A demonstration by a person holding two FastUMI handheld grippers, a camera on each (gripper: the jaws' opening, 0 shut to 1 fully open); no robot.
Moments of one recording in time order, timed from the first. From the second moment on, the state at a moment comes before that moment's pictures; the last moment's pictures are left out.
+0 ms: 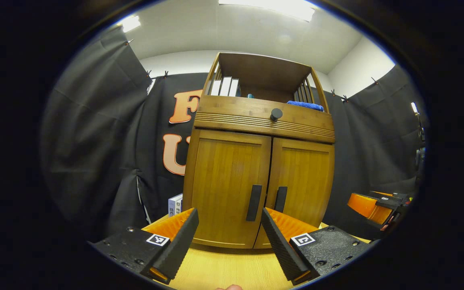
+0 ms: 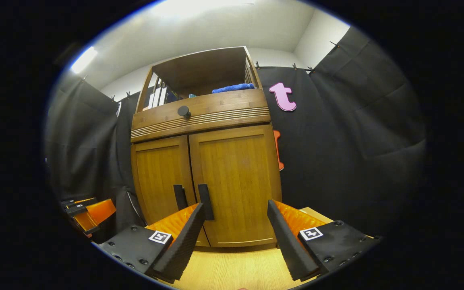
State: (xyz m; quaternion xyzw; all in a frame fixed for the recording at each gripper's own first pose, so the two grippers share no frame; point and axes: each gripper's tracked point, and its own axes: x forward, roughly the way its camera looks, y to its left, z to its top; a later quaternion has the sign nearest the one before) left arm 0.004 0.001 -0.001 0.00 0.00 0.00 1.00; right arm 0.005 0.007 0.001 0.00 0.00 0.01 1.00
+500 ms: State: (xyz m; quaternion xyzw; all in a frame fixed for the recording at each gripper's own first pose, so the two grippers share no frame) left arm 0.003 0.003 0.001 0.00 -0.01 0.00 1.00; right arm 0.006 0.011 0.006 -0.01 -0.01 0.01 1.00
